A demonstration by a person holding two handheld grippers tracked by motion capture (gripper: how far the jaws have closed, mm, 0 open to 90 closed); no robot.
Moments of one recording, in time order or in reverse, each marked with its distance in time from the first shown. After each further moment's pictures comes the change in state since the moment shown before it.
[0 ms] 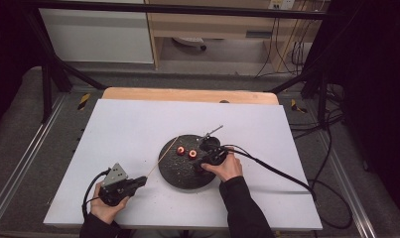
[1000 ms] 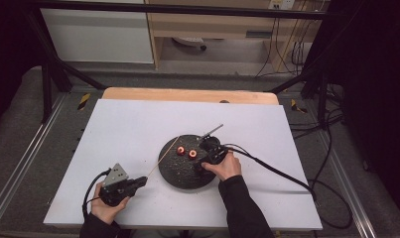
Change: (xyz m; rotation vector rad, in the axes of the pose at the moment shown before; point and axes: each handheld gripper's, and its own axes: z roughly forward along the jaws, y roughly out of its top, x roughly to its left) left arm -0.001 0.000 0.000 0.004 0.001 0.004; right arm -0.002 0.002 0.000 0.036 0.045 0.055
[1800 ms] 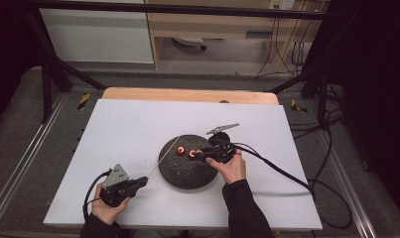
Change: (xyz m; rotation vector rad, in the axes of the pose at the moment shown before) left arm -0.003 0.000 0.001 -0.010 0.004 0.002; right arm 0.005 -0.009 -0.038 -0.305 0.019 -0.002
